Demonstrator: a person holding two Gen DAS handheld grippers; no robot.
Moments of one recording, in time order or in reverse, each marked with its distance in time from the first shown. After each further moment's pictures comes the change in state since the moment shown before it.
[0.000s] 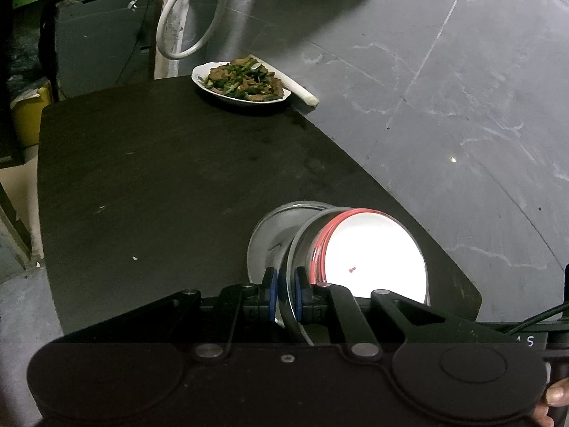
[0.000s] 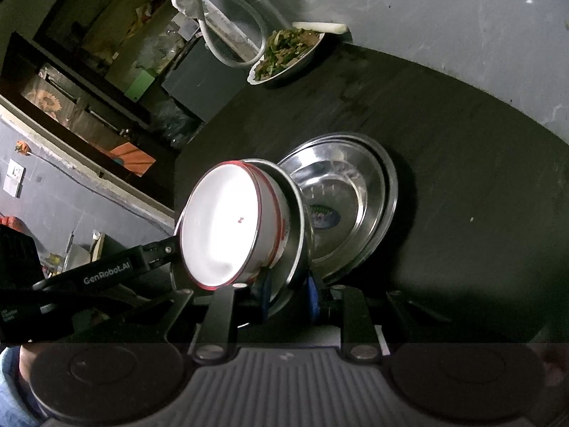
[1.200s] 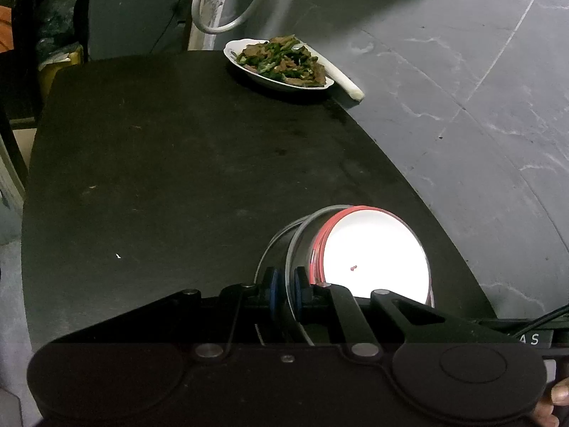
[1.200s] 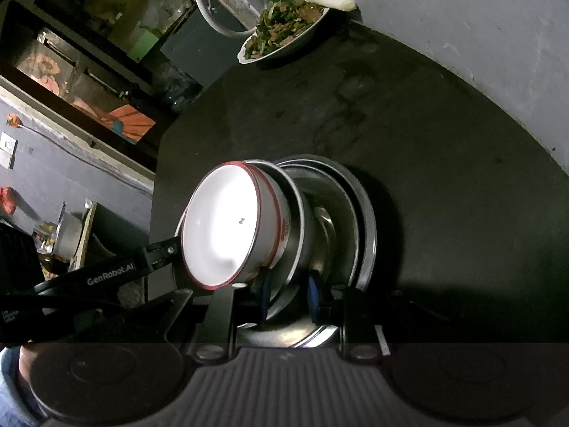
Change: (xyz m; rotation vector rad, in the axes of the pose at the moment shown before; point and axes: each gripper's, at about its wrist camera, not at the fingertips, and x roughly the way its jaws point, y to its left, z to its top) left arm 0.058 0.005 0.015 -0.139 0.026 0.085; right arm 0.047 -0.032 0.062 -0.082 0.146 0.010
